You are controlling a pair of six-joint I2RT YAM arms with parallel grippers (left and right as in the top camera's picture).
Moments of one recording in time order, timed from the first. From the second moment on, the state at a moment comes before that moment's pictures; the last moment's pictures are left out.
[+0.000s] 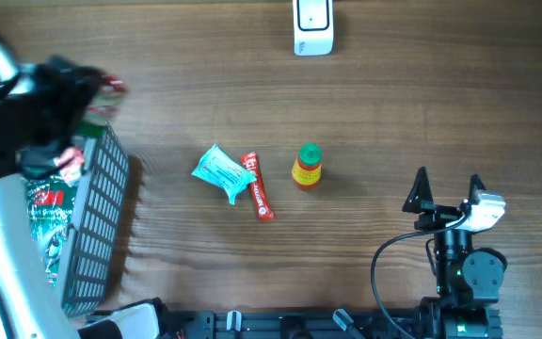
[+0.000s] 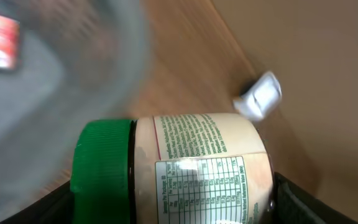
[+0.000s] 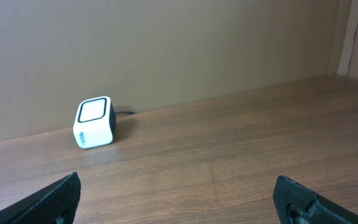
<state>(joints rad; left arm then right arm) 0.22 1.42 1.91 -1.43 0.27 -0.69 -0.03 0.03 0.01 0.01 0.05 0.18</state>
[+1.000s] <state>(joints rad) -0.54 2.12 1.91 -1.31 0.05 -1.03 -0.03 0.03 0.01 0.01 0.05 0.18</state>
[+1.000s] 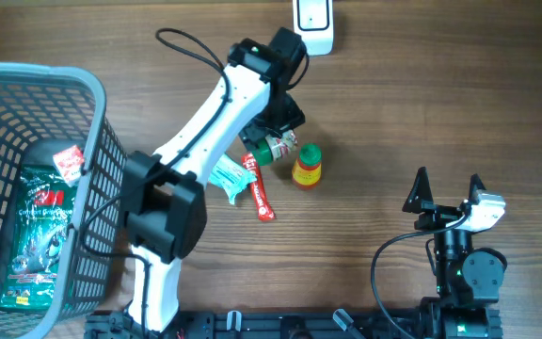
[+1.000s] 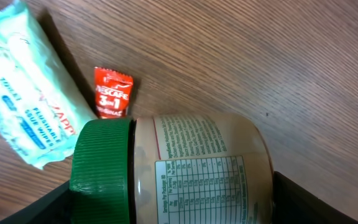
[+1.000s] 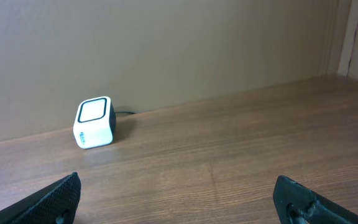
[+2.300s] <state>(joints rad) -0.02 1.38 1.97 -1.51 -0.39 -1.05 -0.03 0.03 0.01 0.01 0.05 0.18</state>
